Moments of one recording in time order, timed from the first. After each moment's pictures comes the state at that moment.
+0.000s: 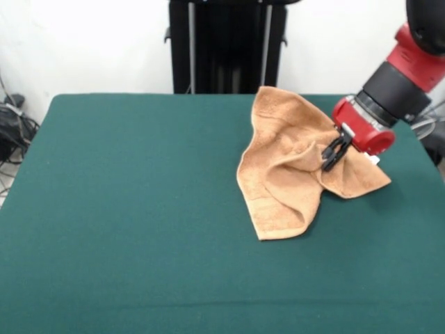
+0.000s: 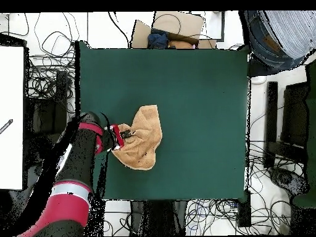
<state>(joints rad) 0.41 -0.32 -0.18 1.32 -0.65 0.76 3.79</state>
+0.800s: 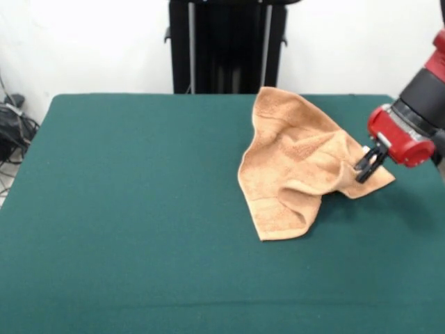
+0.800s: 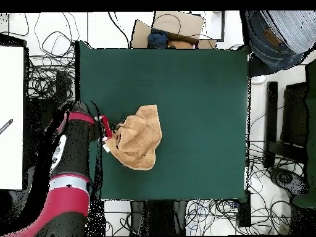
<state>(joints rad) 0.39 -0.31 -0.11 1.19 -0.60 0.86 3.79</state>
